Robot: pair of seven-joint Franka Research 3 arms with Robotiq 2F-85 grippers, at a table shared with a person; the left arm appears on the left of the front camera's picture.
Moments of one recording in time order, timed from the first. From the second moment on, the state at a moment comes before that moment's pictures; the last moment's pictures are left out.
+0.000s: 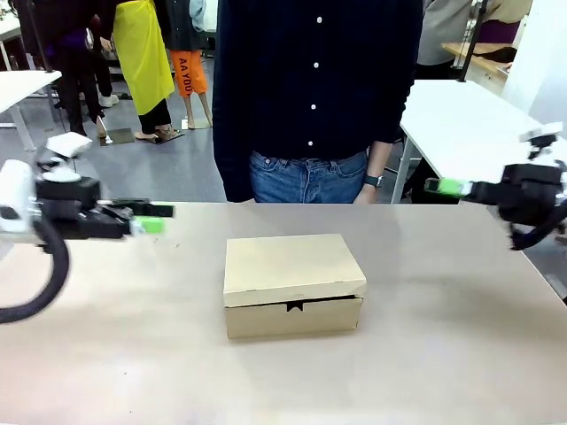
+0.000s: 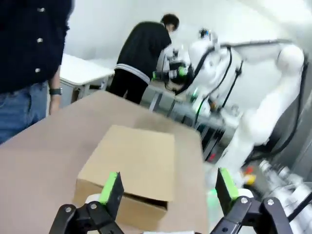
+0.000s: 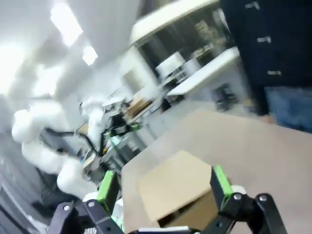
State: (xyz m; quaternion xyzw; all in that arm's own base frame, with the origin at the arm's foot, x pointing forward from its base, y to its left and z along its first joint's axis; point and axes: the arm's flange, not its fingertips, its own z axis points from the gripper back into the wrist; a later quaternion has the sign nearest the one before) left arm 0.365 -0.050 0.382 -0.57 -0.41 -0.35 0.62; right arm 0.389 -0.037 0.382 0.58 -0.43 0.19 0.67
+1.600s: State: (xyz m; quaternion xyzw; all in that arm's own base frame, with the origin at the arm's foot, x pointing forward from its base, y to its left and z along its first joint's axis) left arm 0.355 0.059 0.360 -0.65 -0.37 -0.13 0.65; right arm 0.364 -0.122 0.373 0.54 -0.40 0.09 0.74
